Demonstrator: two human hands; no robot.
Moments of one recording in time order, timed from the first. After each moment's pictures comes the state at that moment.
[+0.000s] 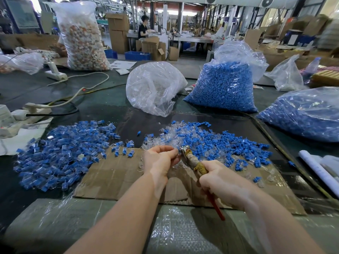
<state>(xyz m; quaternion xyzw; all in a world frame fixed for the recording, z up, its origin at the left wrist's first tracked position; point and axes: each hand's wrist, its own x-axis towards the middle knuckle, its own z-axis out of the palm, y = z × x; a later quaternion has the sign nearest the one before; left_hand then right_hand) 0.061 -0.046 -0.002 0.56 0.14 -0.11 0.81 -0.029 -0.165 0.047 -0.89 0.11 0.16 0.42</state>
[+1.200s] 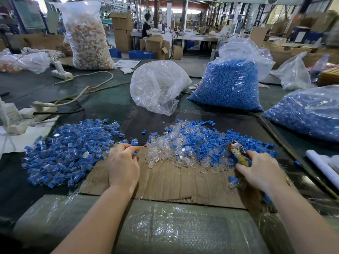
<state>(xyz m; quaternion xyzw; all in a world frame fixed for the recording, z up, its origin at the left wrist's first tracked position) 0.069 0.037 -0.034 0.92 0.01 0.21 0.32 -0.009 -0.252 0.007 -0.96 0.27 -0.03 0.09</state>
